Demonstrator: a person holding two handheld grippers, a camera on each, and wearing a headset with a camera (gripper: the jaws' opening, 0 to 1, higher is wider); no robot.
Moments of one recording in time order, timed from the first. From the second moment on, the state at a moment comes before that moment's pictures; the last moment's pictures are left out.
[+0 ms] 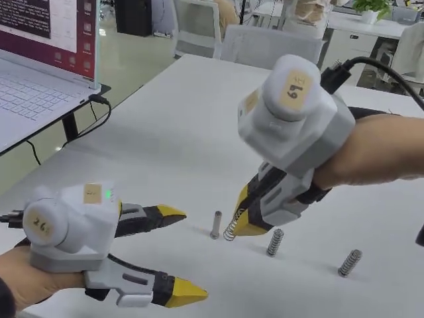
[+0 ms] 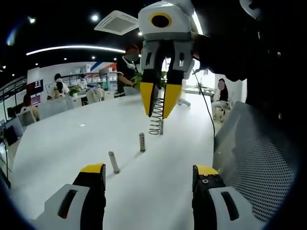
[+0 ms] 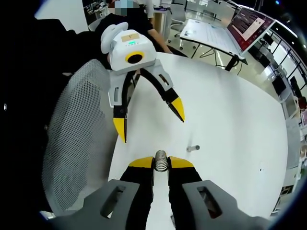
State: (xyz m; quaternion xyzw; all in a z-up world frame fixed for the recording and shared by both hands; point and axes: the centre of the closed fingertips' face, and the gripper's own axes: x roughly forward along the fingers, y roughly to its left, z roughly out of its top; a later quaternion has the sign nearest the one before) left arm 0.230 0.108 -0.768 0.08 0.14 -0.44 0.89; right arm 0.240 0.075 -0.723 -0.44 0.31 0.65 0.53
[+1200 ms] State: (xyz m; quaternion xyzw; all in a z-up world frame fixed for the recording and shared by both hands) left arm 0.231 0.122 -0.788 0.07 0.16 -0.42 0.89; right arm 0.305 0.103 -0.741 -0.47 0.34 0.62 0.53
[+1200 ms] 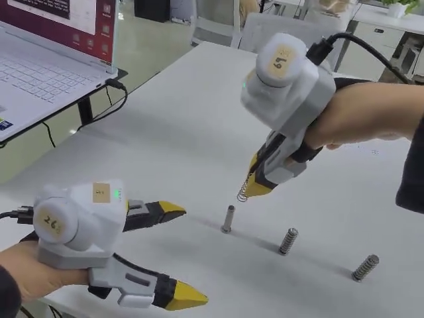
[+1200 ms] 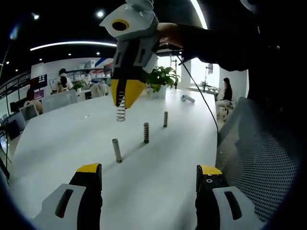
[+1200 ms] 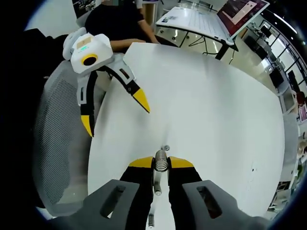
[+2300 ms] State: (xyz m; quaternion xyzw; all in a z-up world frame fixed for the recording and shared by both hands) left arm 0.232 0.128 -0.794 0.07 0.17 -0.42 0.89; right arm 0.322 0.111 -0.780 -0.48 0.38 0.61 0.51
